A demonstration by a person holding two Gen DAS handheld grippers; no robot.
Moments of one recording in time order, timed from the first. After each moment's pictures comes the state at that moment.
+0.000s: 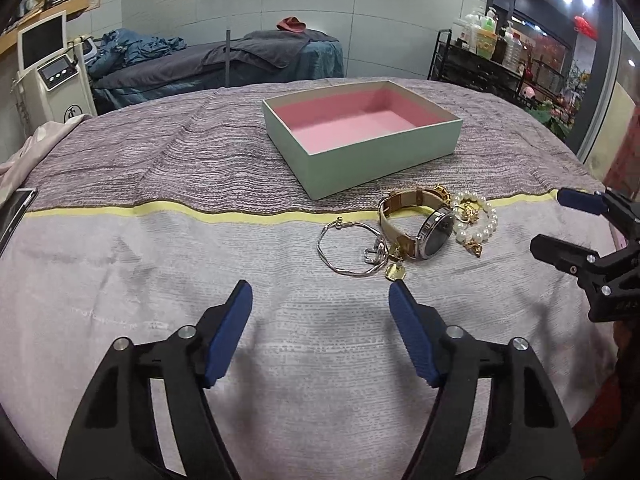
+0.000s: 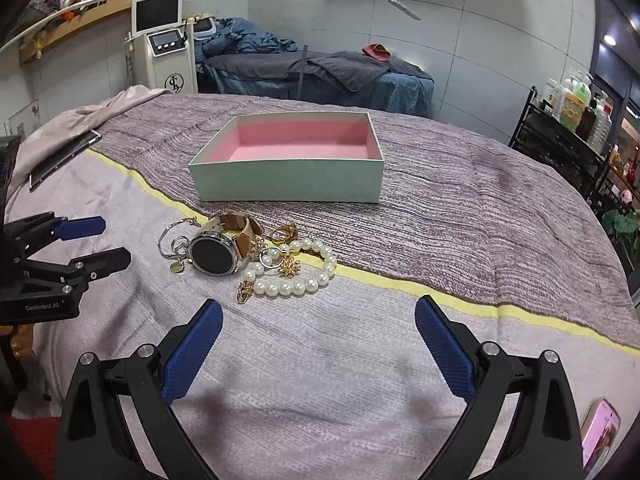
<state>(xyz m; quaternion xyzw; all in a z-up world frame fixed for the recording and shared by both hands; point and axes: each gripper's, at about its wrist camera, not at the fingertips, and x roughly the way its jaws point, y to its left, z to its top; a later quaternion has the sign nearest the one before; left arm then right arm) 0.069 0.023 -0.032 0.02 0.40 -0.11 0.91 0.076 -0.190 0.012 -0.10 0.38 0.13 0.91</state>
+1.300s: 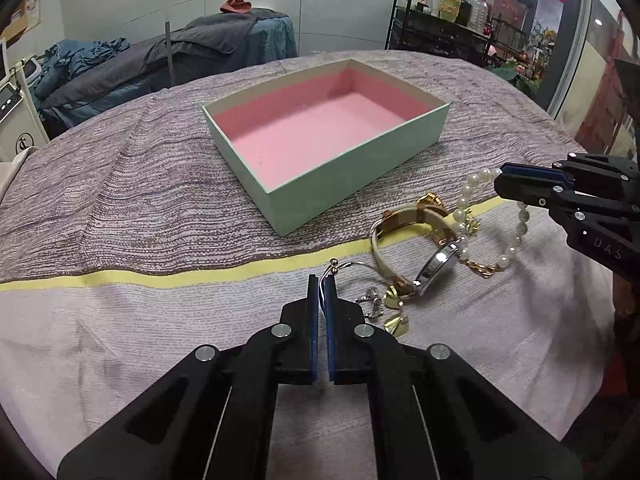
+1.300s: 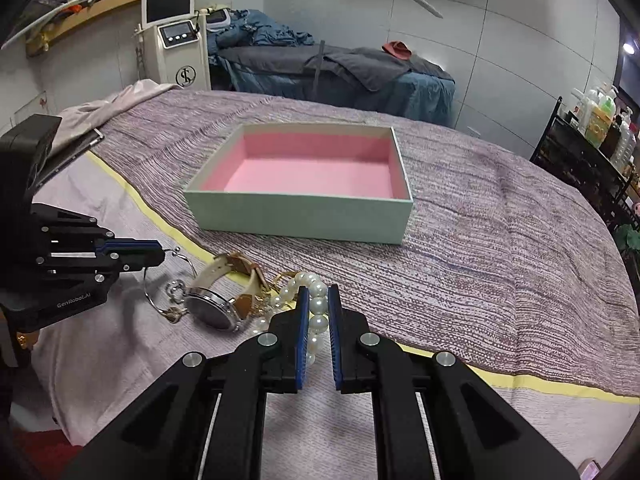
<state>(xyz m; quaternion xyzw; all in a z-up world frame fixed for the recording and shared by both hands) 0.129 0.005 -0.027 0.06 0.42 -0.19 0.88 0.119 -0.172 0.029 -0.11 0.38 0.17 0.90</state>
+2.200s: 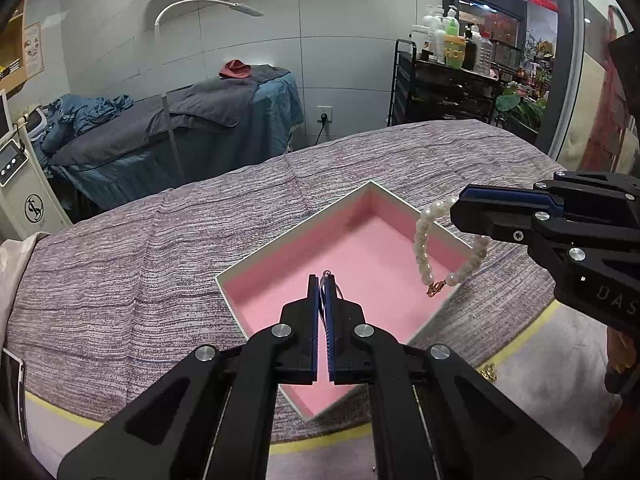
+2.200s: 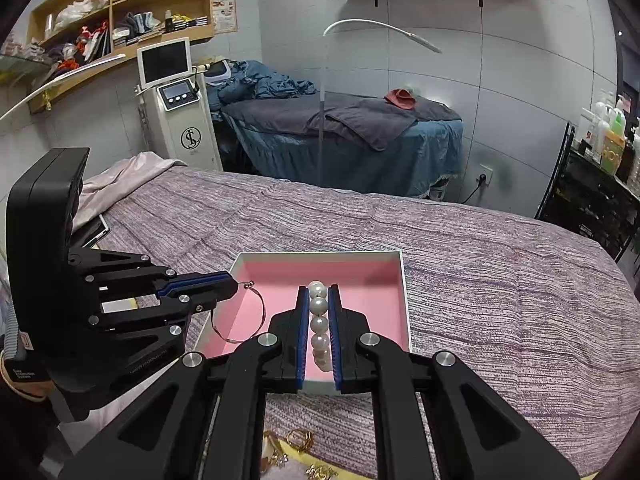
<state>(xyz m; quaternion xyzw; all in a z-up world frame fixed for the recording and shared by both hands) 0.233 -0.027 0.042 0.08 0.36 -0.18 0.91 0.217 -0.154 0.093 -0.04 0.33 0.19 0.92</state>
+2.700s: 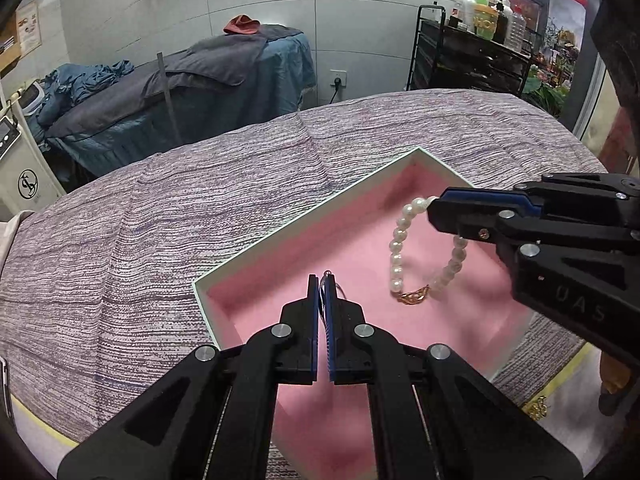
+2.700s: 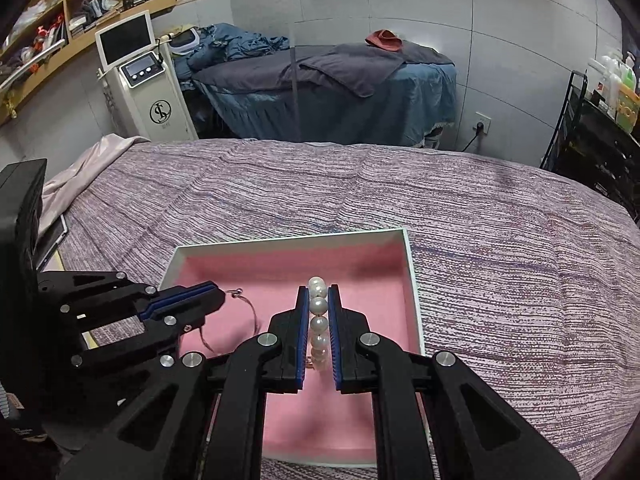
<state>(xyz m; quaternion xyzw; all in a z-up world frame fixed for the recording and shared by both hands) 0.297 -0.035 -0.009 0.08 0.41 -0.15 0.89 0.295 -0.148 0.035 -0.03 0.41 0.15 0.90</state>
